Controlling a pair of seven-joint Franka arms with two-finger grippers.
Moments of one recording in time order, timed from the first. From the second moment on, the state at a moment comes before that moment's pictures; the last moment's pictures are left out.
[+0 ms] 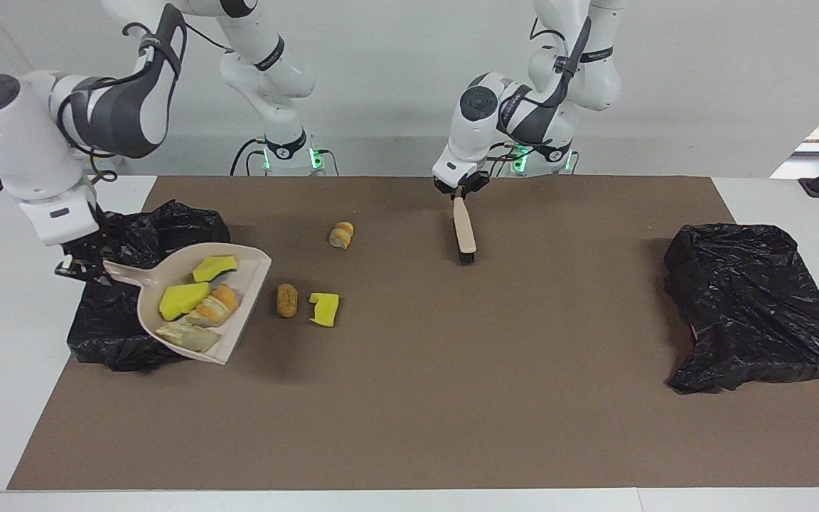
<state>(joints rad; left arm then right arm) -0.82 -0.13 0.00 -2.42 -0.19 2.12 -0.72 -0.30 0.22 0.02 -1.54 -0.12 1.85 -1.62</state>
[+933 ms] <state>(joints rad) -0.58 -0.16 0.03 -2.22 -0.18 1.88 -0.49 -0.22 0.07 0.04 -1.82 -0.87 1.95 -1.70</state>
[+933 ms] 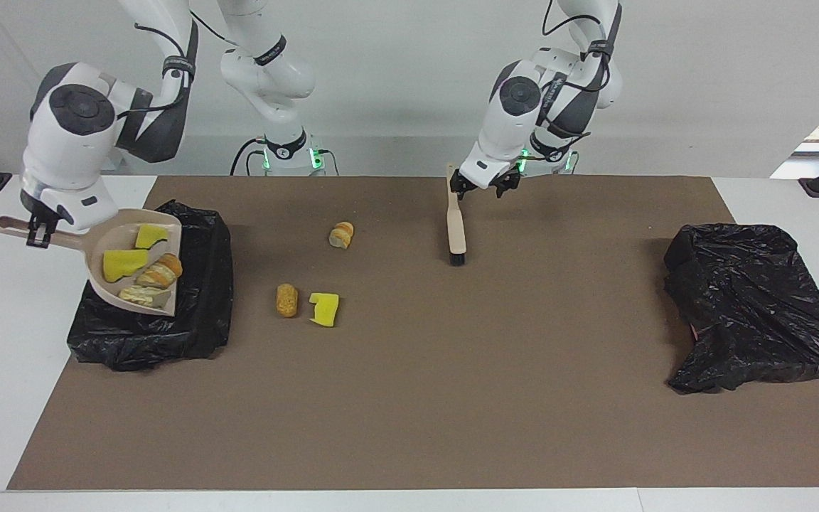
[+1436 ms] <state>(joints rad) -0.33 -0.16 0.03 -2.10 -0.11 1.81 -0.14 -0.19 0.00 0.04 -1.83 -1.12 1.86 -1.70</state>
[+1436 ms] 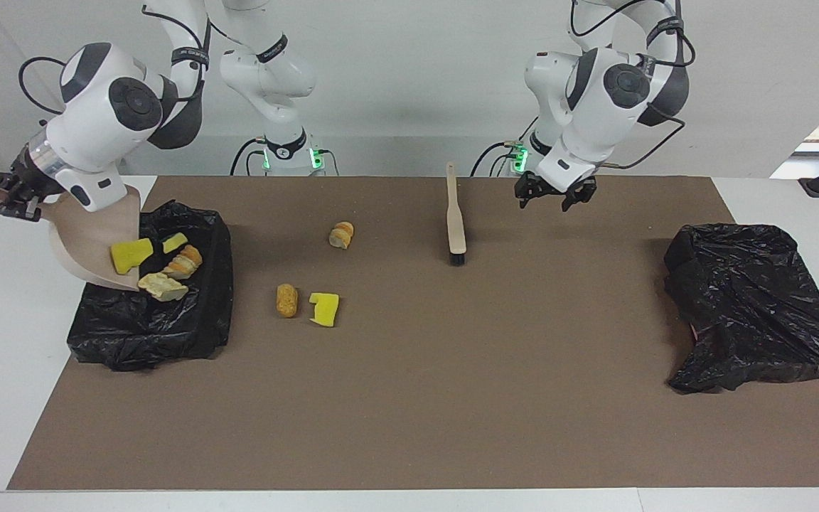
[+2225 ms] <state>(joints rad) -0.05 -0.06 0.04 -1.87 -0.06 1.74 0.03 -0.03 -0.04 0.05 -1.80 -1.14 1.72 -1.60</state>
